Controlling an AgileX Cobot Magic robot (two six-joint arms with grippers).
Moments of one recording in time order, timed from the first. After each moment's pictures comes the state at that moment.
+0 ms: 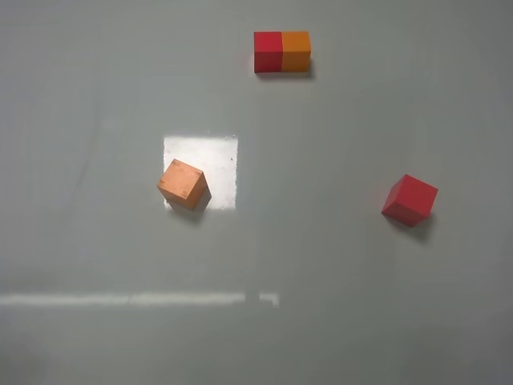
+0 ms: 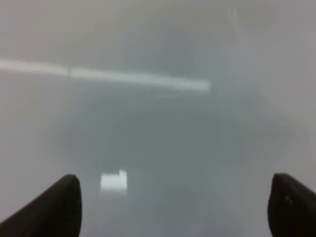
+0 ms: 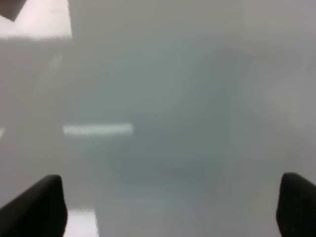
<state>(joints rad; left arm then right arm) 0.04 0.00 -0.51 -0.07 1.05 -0.07 -0.03 -0.01 -0.51 -0.09 0.99 0.04</state>
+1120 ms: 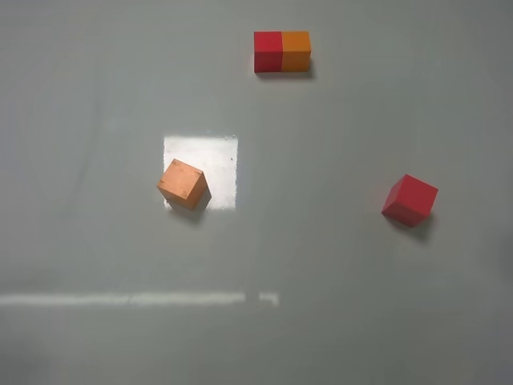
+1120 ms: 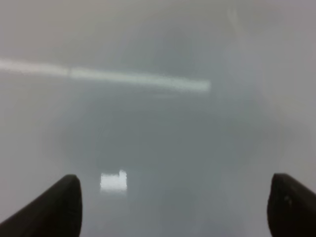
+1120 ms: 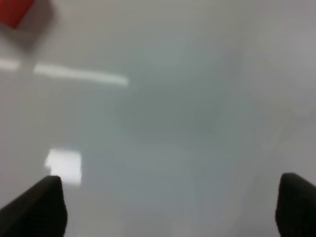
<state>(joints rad) 0.04 0.00 -0.51 -0.07 1.05 -0.07 -0.03 0.59 -0.89 -0.03 0.99 -0.23</state>
